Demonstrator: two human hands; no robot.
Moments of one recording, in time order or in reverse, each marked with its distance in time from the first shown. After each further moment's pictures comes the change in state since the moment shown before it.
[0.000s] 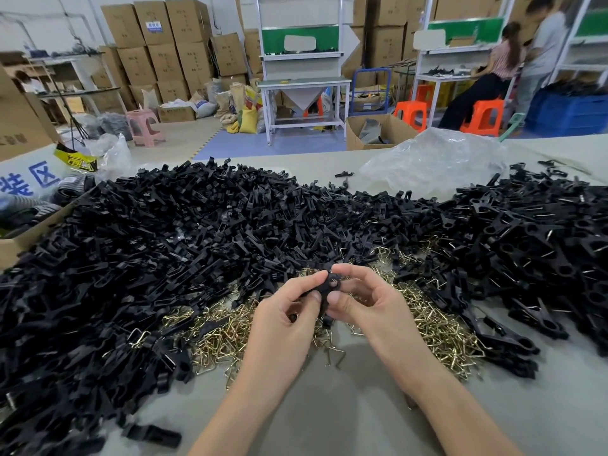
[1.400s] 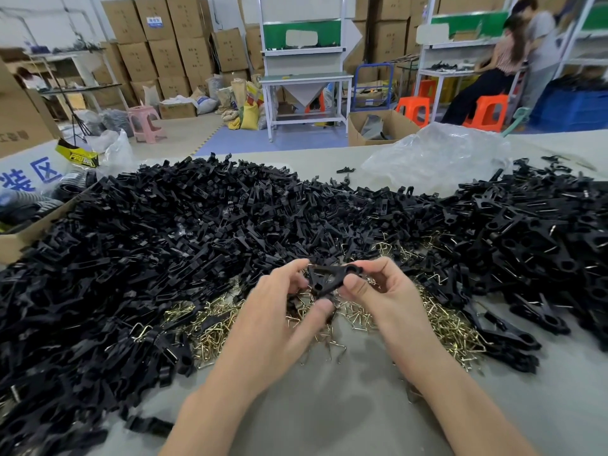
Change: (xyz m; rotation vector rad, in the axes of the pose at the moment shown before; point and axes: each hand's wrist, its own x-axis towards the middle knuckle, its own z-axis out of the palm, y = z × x) left_hand 0.003 -0.013 -0.029 0.592 -0.150 0.205; right_hand 0.003 -0.003 -0.008 0.075 0.118 -0.052
